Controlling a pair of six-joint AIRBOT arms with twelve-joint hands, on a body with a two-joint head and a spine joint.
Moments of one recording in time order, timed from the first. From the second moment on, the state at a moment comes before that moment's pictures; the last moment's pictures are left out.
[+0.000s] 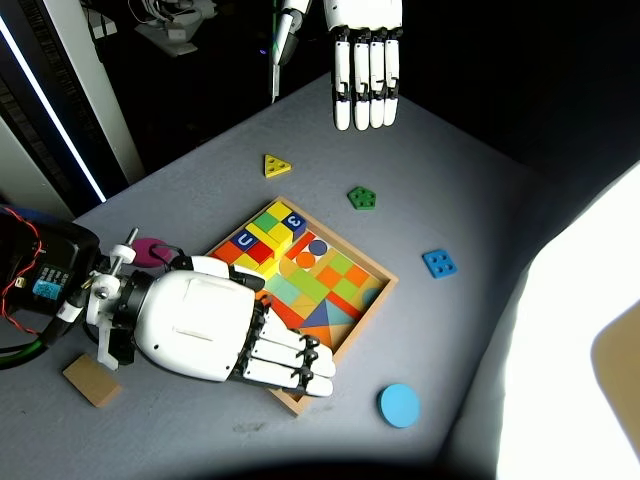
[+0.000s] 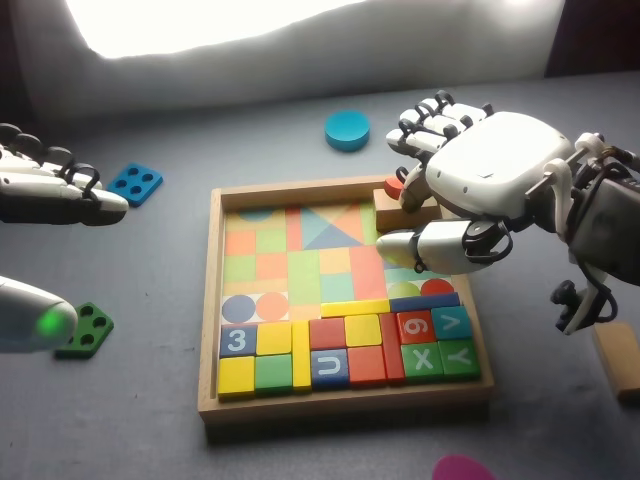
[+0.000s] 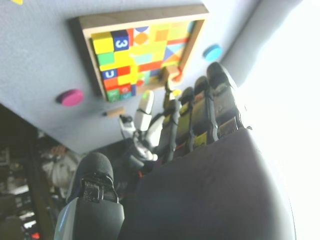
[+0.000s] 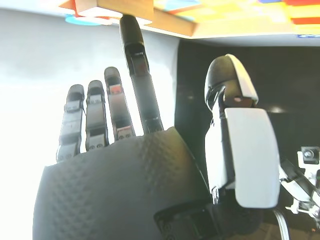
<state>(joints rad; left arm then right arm) -0.22 -0.36 0.73 2.99 -0.88 -1.86 -0.45 -1.26 1.18 0.77 0.44 -1.88</state>
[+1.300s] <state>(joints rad) -0.22 -0.36 0.73 2.99 -0.88 -1.86 -0.44 -1.29 1.24 0.77 0.43 -1.86</state>
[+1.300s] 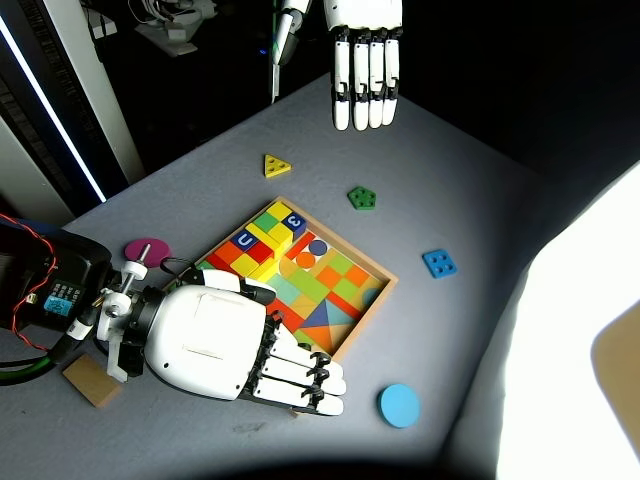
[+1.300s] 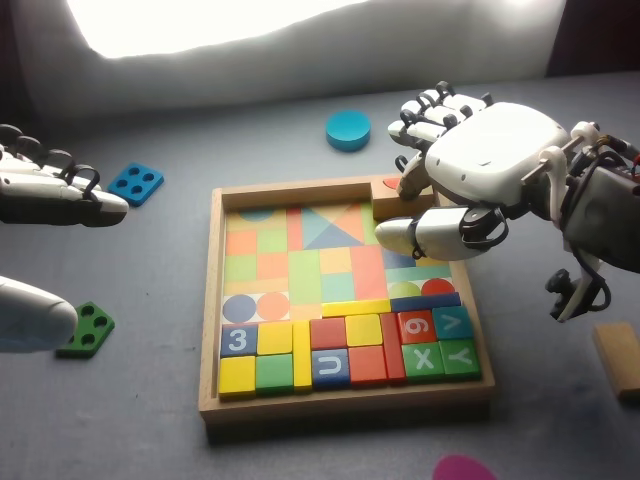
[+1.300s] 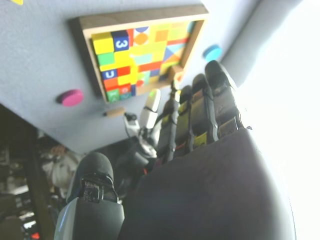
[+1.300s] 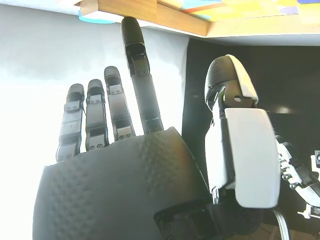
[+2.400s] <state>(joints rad) -0.22 -0.36 0.73 2.99 -0.88 -1.86 -0.40 -1.26 1.24 0.79 0.43 -1.89</state>
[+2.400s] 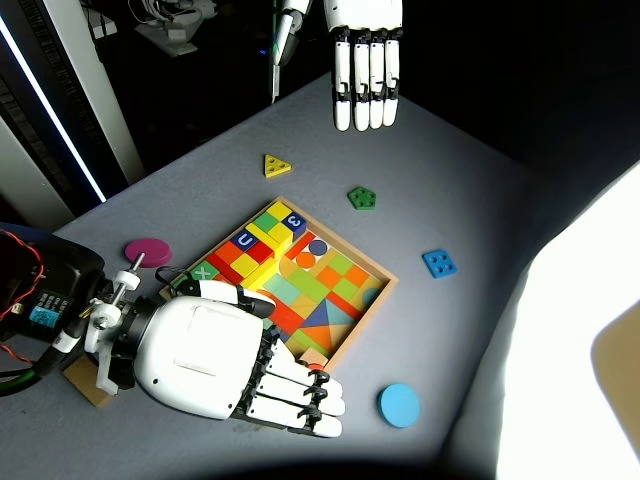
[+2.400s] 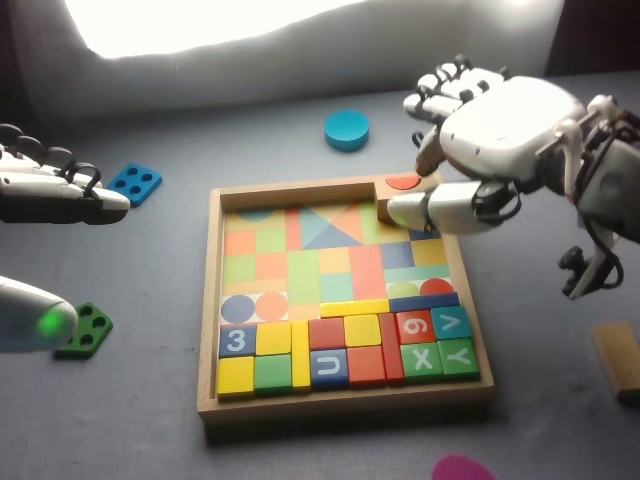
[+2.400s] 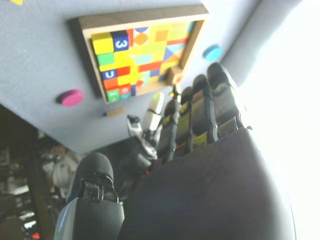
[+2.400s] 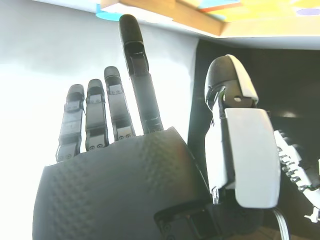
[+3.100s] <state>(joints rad) -0.20 -0.36 0.76 2.99 -0.88 -1.86 -0.31 -0.97 0.93 0.79 0.42 -1.92</state>
